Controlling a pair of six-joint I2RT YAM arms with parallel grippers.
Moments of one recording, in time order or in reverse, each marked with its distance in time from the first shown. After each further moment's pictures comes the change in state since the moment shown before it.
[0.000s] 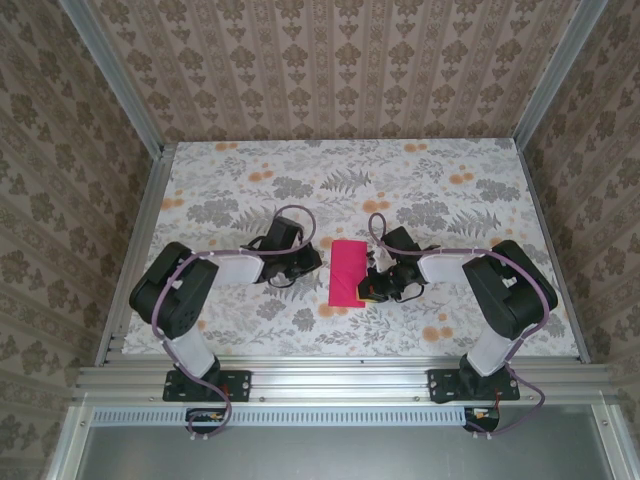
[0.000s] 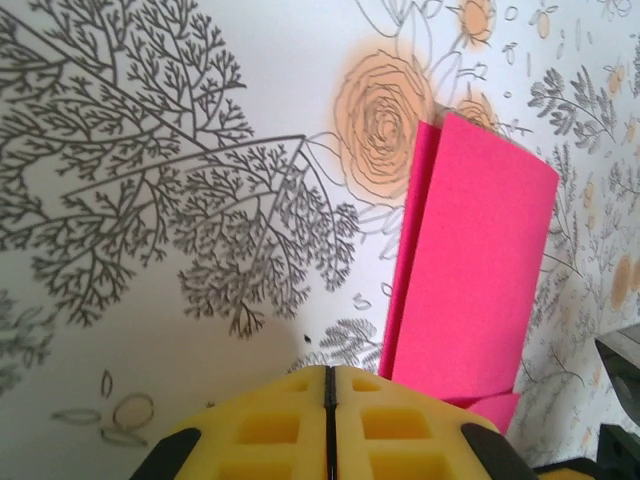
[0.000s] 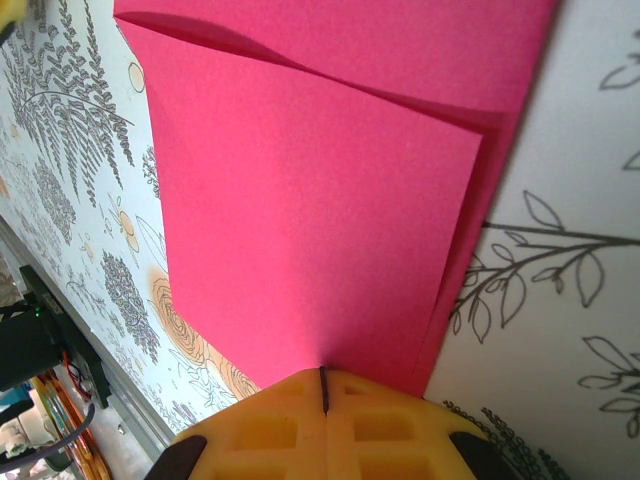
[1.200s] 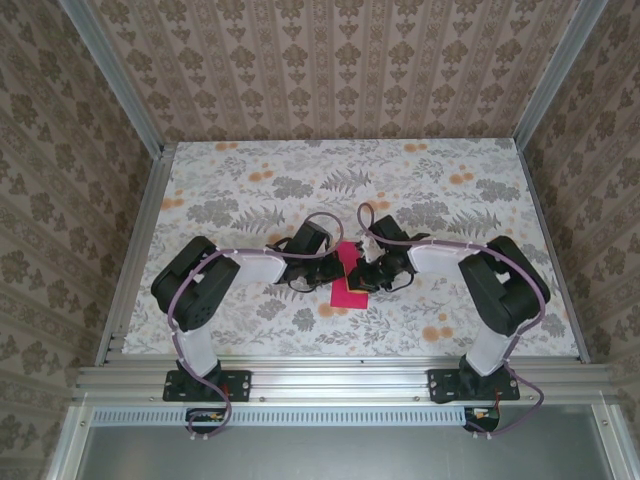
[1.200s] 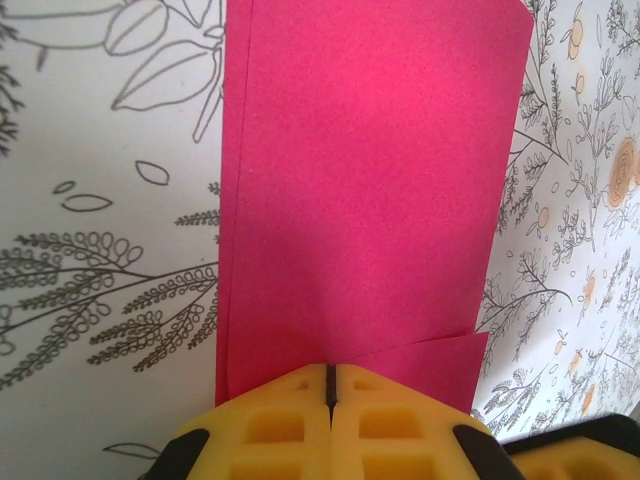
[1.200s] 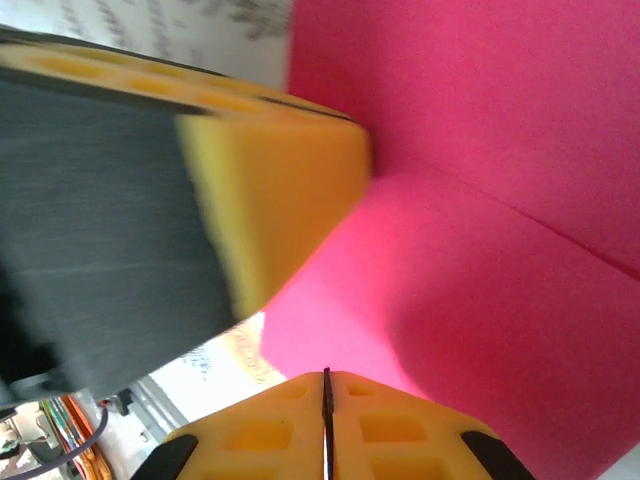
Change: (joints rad) left arm -0.145 0.122 0.117 -0.042 0.050 -0.017; right arm 0.047 0.048 0.155 -0.102 0.017 0.007
